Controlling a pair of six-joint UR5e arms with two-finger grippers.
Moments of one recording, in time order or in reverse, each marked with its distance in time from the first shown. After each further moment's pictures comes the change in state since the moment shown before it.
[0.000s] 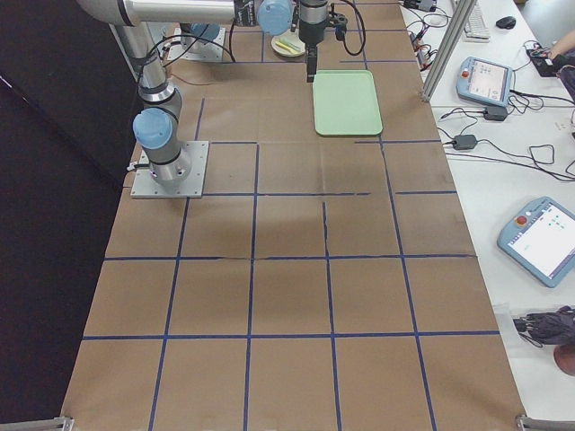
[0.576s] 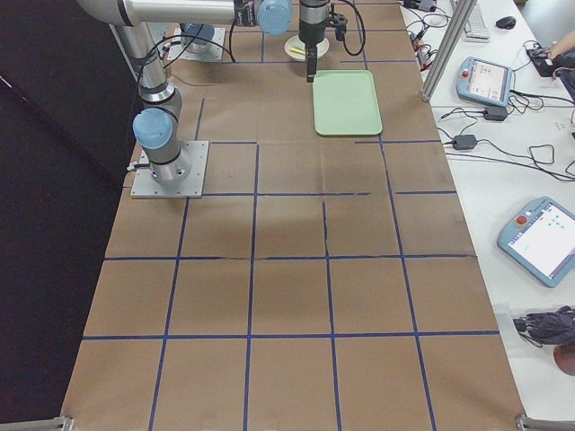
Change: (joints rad) left arm -0.177 -0.003 0.051 0.008 -0.092 -0.334; right arm 0.000 0.000 0.000 0.000 0.000 0.000
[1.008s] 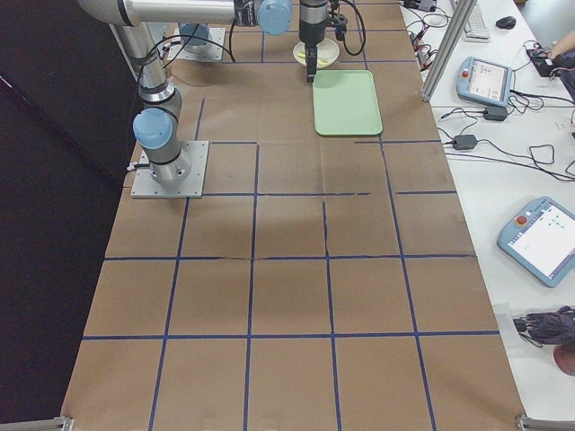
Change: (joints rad) left arm -0.185 -0.080 0.125 0.069 -0.055 -0.333; right arm 0.000 0.000 0.000 0.001 0.000 0.000
